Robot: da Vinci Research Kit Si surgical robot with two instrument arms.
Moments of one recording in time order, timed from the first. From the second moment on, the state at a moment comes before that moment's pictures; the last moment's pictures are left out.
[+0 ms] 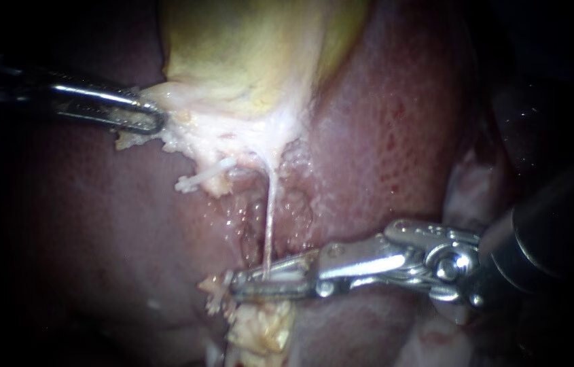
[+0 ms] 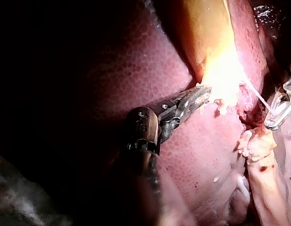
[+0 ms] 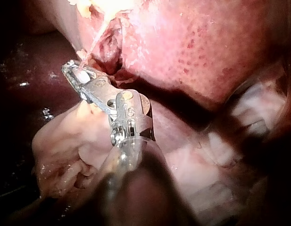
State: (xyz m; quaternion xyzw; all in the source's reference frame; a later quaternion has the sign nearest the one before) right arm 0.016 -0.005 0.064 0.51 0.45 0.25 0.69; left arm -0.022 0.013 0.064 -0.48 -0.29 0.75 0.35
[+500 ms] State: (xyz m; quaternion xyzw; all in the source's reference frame) right arm 0.017 -0.006 0.066 0.45 0.52 0.19 0.70; left arm -0.022 0.013 0.064 -0.48 -0.29 0.75 0.35
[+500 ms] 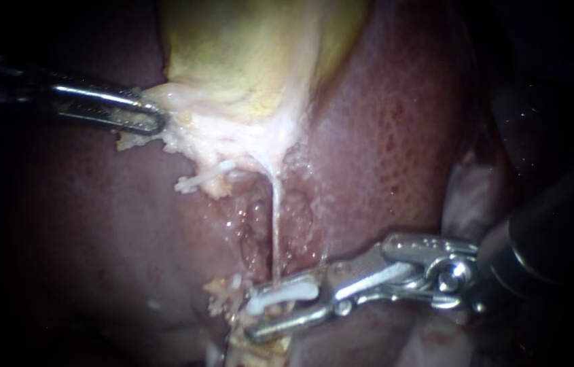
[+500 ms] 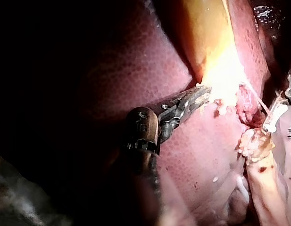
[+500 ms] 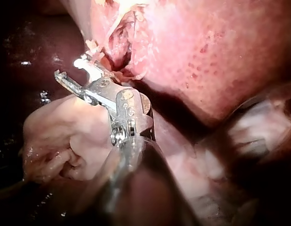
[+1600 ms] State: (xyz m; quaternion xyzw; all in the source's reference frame) right arm 0.009 0.000 0.067 0.20 0.55 0.13 0.80; left arm -0.022 0.013 0.064 -0.48 -0.29 0.75 0.35
